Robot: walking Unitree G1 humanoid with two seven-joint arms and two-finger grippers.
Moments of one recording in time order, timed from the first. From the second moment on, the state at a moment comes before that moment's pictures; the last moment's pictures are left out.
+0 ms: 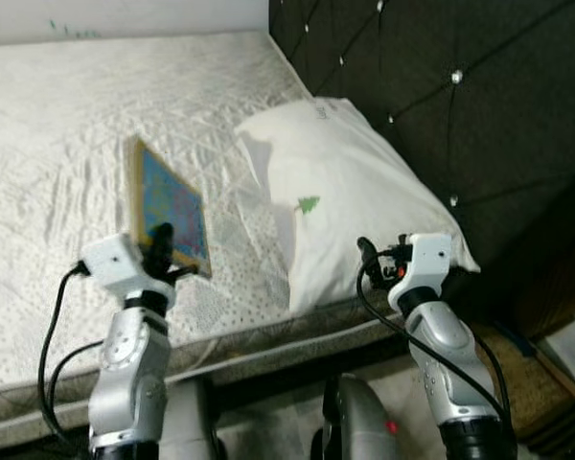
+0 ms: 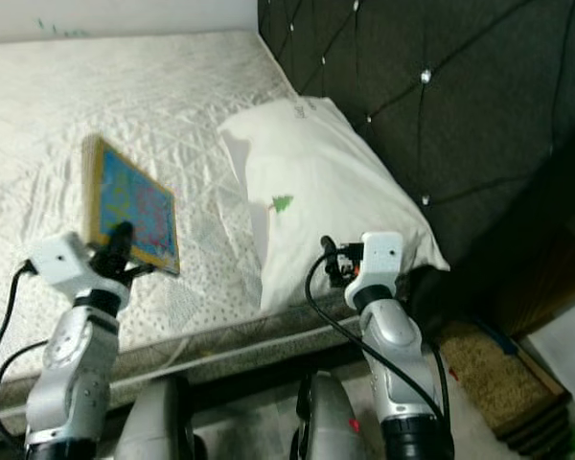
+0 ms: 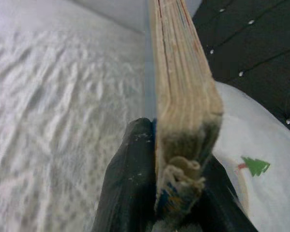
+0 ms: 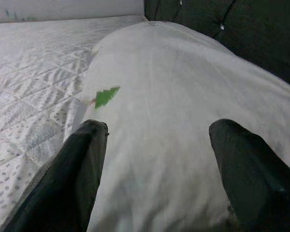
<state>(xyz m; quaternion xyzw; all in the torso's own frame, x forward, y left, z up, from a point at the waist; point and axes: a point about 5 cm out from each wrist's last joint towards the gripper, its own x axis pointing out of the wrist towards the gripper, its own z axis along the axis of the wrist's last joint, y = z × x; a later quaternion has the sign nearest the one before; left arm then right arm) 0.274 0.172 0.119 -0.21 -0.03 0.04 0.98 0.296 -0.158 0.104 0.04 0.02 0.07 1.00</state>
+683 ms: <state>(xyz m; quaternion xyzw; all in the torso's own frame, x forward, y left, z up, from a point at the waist) 0.293 0.182 0.112 -0.34 -0.02 0.09 0.94 0.292 -0.159 0.107 0.04 0.02 0.08 1.00</state>
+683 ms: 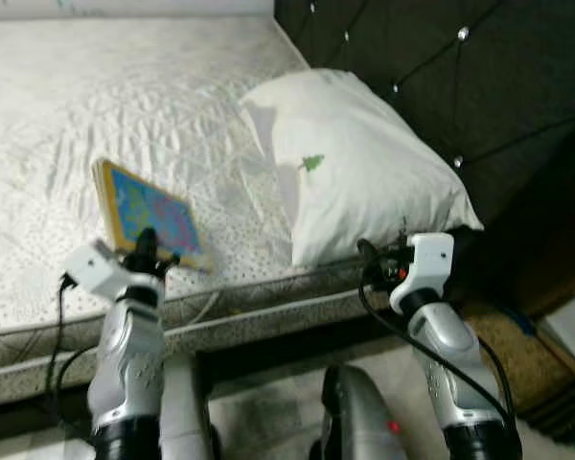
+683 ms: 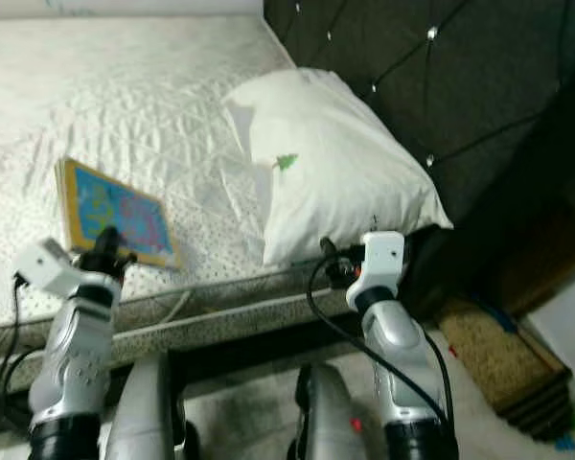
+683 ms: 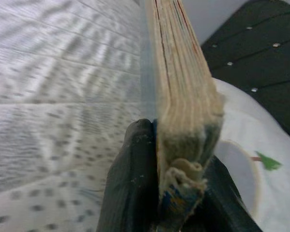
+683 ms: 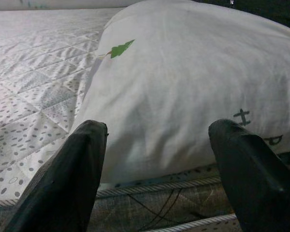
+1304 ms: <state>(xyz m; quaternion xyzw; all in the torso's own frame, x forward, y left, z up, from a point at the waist) 0.341 0.165 0.120 -0.41 -0.08 0.04 0.91 0.245 -0.163 0.132 0.06 0.03 0.18 0.98</state>
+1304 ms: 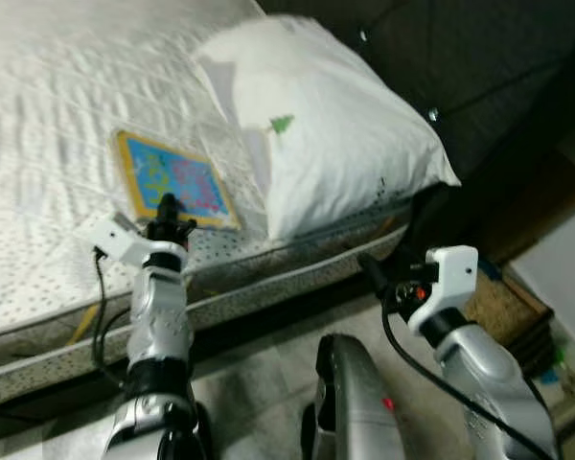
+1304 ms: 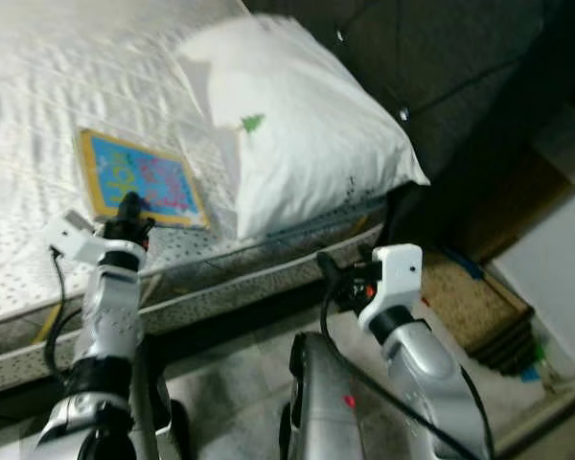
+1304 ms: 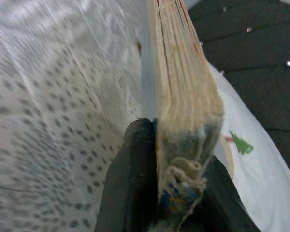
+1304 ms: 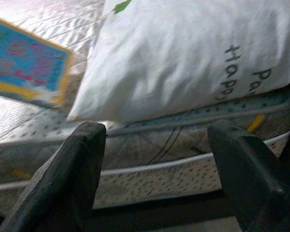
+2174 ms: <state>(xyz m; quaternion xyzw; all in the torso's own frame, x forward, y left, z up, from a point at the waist) 0.365 0.135 0.103 -0.47 -0.05 0.03 0.88 0.231 -0.156 0.150 0.07 0.05 0.21 0.97</state>
